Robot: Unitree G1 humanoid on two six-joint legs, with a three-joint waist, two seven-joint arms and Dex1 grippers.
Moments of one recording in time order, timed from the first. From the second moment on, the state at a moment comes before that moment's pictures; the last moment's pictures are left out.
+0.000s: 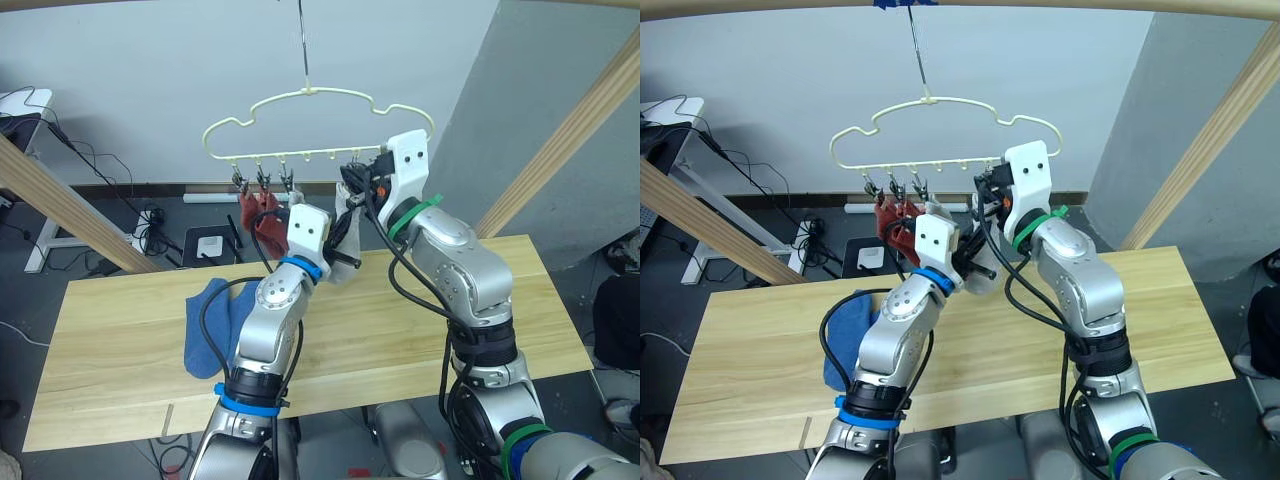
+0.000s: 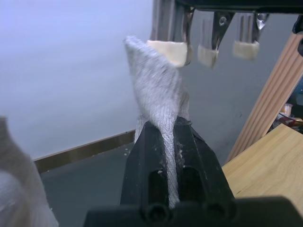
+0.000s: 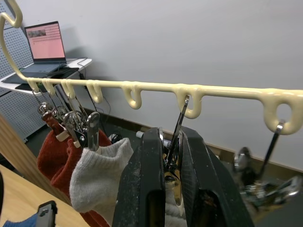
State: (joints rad) left arm -0.42 -0.02 -0.10 -0.02 -0.14 0.28 -0.28; right arm -0.72 -0.02 0.06 -0.19 0.24 0.73 0.25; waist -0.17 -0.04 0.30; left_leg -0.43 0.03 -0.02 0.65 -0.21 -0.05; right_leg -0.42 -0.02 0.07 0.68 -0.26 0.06
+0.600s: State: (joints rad) left arm -0.44 -0.04 -0.09 -0.01 -0.18 0.35 -0.27; right arm -0.71 -0.03 0.06 -0.19 0.25 0.73 0.25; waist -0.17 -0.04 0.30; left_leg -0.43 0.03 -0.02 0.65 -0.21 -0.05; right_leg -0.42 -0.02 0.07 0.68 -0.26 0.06
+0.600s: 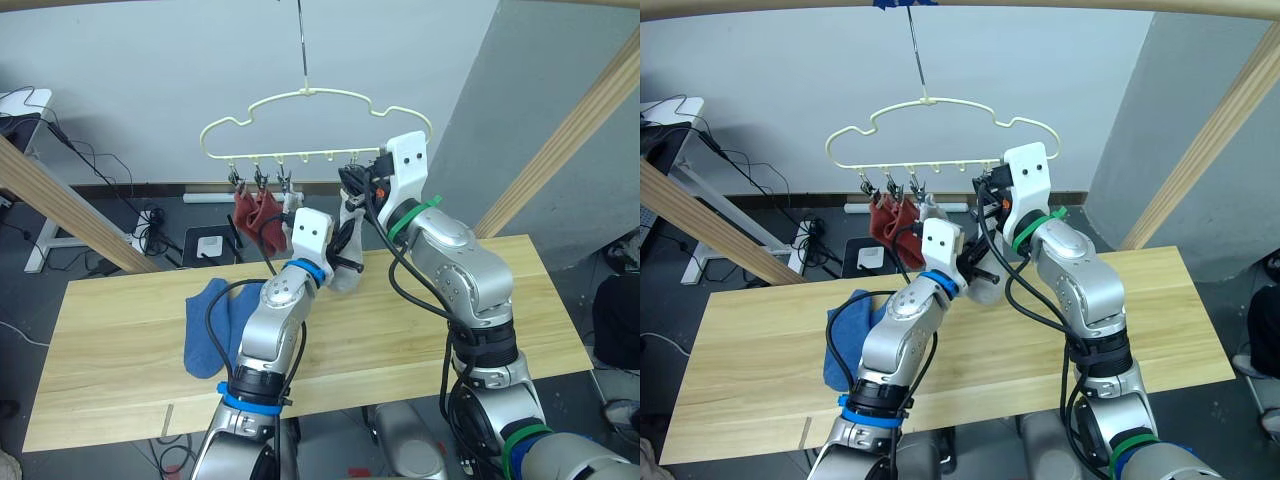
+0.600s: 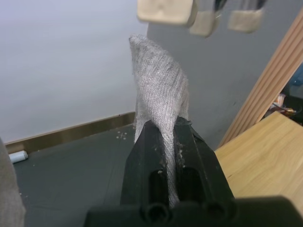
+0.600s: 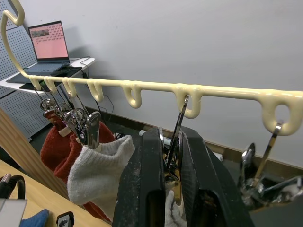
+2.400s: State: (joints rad) left arm -0.44 -0.02 -0.09 -0.08 -0.22 0.36 -0.27; right arm -0.58 -0.22 -0.01 -0.52 0.49 0.93 0.32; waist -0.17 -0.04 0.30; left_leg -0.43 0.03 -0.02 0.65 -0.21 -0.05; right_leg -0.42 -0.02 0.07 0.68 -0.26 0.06
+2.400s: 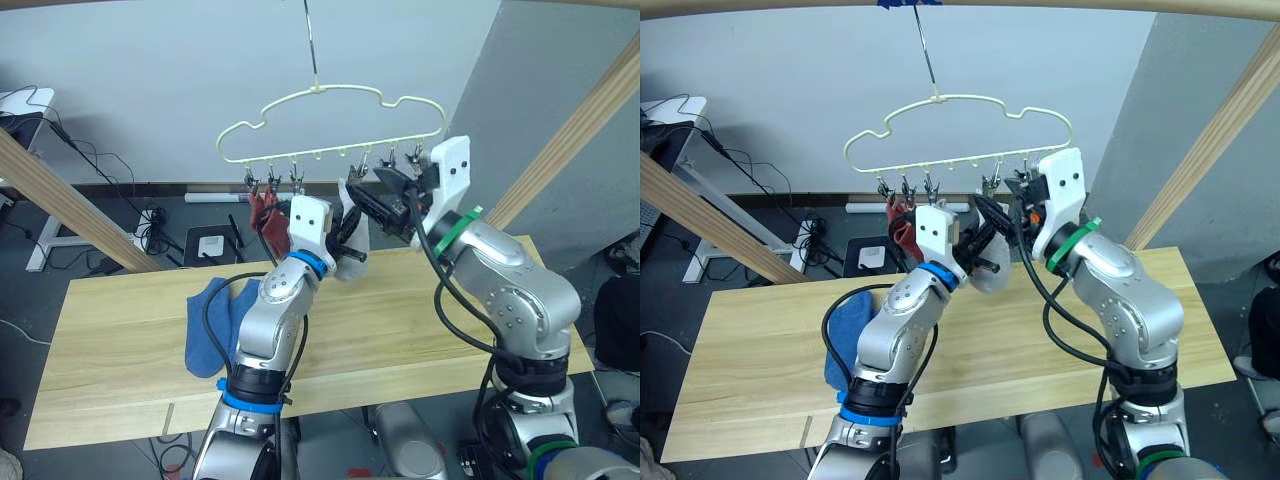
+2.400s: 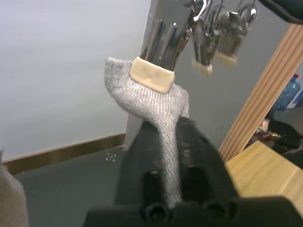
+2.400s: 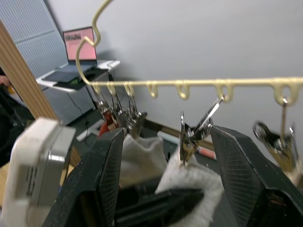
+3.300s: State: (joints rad) left arm -0.43 0.39 -0.05 -0.24 -0.31 0.39 -0.62; right arm -0.58 -0.22 0.06 -0.38 0.29 0.83 0.18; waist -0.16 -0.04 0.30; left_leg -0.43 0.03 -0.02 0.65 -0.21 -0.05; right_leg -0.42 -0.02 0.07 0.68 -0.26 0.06
